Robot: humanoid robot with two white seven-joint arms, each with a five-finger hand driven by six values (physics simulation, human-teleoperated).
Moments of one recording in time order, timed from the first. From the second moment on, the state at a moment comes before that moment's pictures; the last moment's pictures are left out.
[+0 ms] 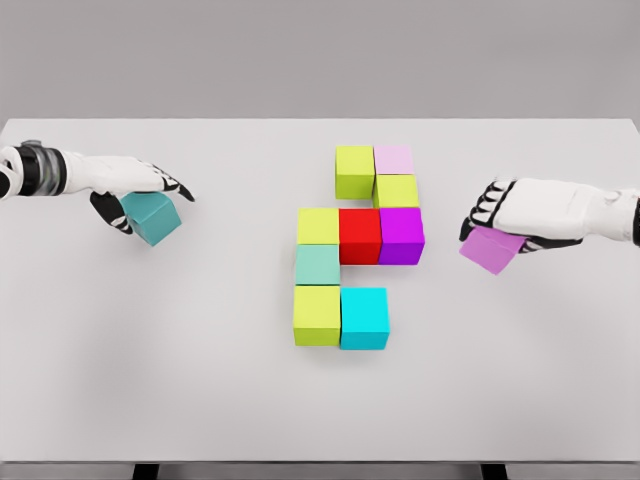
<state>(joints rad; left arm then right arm) -0.97 0.70 -0.98 -0.93 -0.33 -0.61 -0.61 -0.55 -0.99 0.56 -1.64 0.36 -0.61 0.61</state>
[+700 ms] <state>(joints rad) -0.97 0.68 -0.92 -0.94 -0.32 -0.61 -0.61 -0.55 -1.00 0.69 -1.75 0.36 -0.61 0.61</state>
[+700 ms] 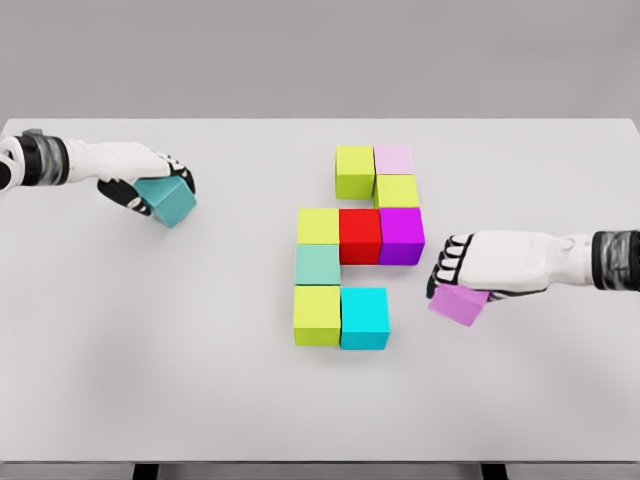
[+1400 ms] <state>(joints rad) -0.97 0.51 -0.87 -1.01 -0.33 -0.47 -0.61 -0.61 -1.00 0.74 -1.76 0.35 -0.61 0.61</state>
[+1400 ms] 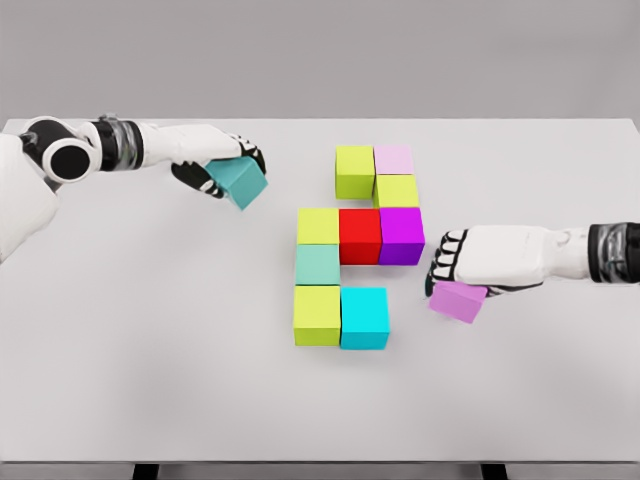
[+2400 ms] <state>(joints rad) -0.98 0.29 -0.87 -1.10 -0.43 0.33 -0.61 -0.70 -1.10 0.81 -1.76 0.23 -0.61 0.61</state>
